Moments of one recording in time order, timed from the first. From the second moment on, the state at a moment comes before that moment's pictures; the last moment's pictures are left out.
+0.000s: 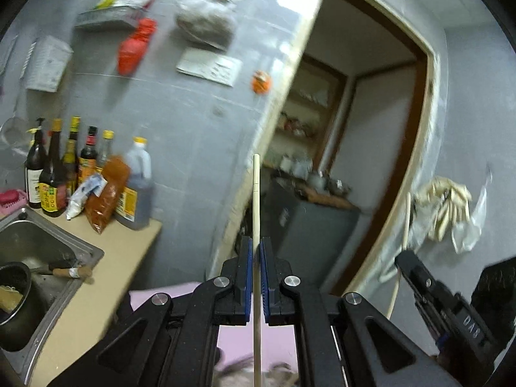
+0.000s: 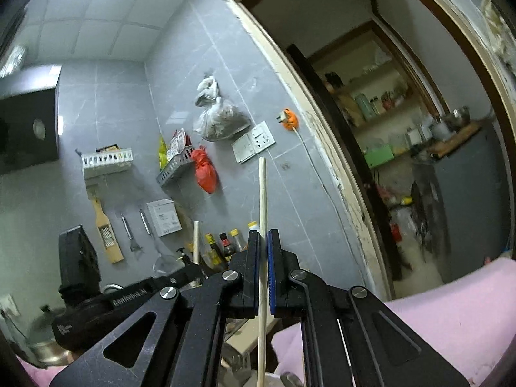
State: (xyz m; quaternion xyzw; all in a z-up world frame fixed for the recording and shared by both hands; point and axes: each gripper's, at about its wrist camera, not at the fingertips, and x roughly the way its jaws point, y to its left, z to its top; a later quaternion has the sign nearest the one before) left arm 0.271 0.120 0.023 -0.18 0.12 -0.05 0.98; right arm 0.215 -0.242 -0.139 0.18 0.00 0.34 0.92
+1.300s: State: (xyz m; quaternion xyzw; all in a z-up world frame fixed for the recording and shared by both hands) left arm 0.231 0.116 -0.100 -0.12 0.07 -0.05 0.99; right arm 0.201 -0.217 -0.234 0.09 0.01 0.27 0.96
